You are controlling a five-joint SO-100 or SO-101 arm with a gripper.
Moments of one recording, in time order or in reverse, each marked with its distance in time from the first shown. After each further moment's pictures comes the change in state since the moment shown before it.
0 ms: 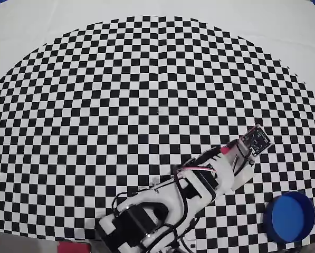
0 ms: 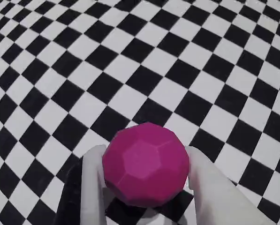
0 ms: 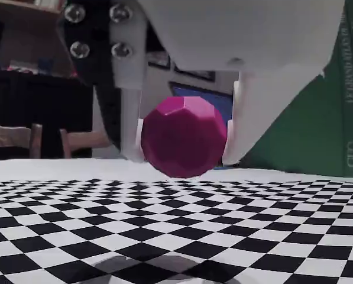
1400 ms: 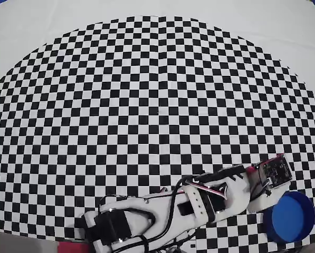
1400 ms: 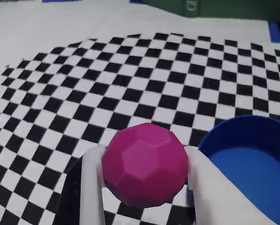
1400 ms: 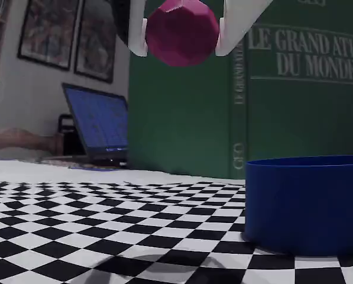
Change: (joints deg) arm 18.5 13.2 0.0 -1.6 -1.1
